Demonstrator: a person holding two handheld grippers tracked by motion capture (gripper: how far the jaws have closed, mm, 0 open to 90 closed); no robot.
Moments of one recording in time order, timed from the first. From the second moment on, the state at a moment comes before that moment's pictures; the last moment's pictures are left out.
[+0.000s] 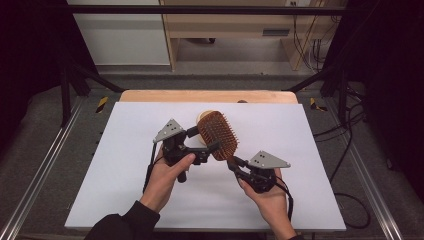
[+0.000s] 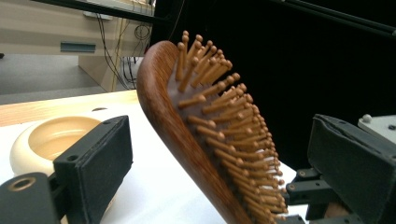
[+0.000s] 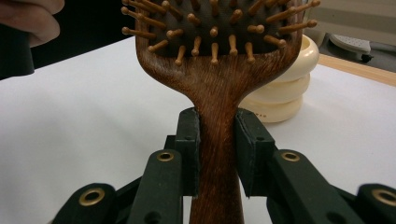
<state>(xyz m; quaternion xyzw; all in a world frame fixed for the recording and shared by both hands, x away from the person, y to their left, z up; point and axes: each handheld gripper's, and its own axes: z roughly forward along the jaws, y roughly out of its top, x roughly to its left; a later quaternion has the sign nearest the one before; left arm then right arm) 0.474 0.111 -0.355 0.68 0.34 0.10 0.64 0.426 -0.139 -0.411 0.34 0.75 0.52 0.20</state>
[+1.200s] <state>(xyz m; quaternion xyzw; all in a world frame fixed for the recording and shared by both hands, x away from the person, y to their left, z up) 0.490 0.108 -0.352 0.66 0.36 0.05 0.65 0.423 -0.133 -0.410 0.32 0.76 0.53 0.21</state>
